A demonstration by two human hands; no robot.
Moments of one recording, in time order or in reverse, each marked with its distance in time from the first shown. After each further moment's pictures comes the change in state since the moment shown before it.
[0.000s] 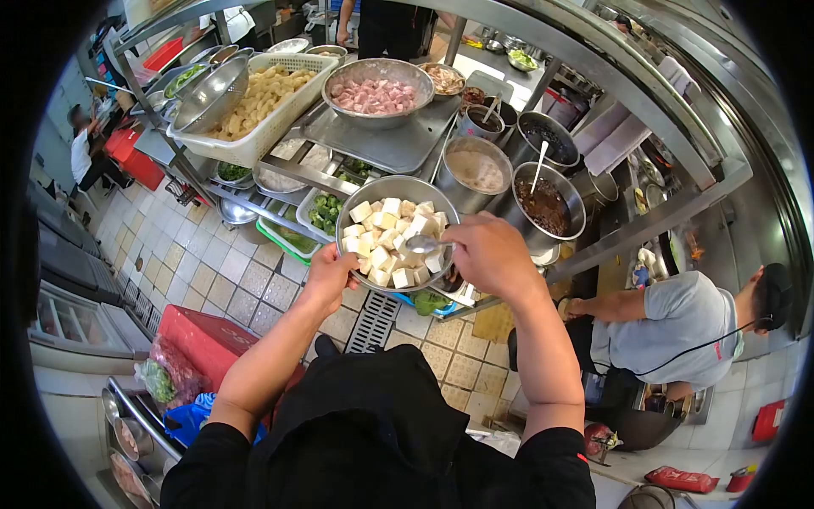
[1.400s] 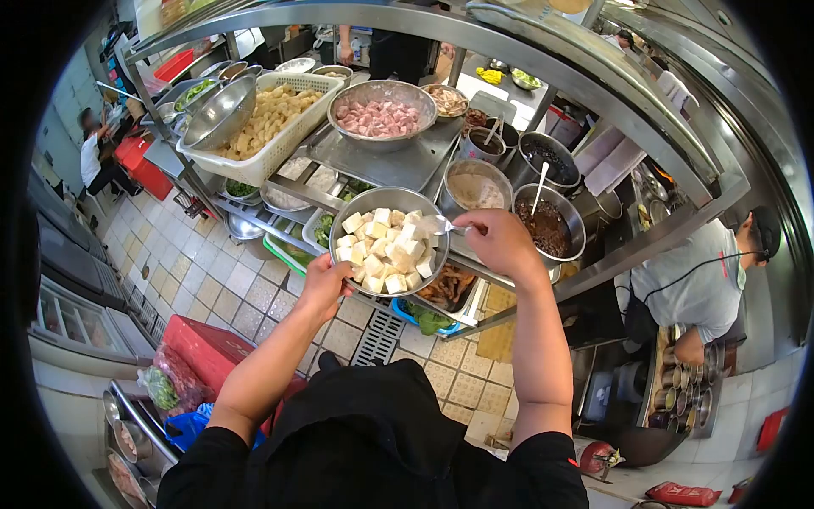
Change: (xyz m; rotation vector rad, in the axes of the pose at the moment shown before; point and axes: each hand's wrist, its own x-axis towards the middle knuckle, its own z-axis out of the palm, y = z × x) left_hand 0.014 0.014 -0.010 -0.015 0.067 0.051; right_hand 0.032 0.050 -0.002 0.367 0.040 0.258
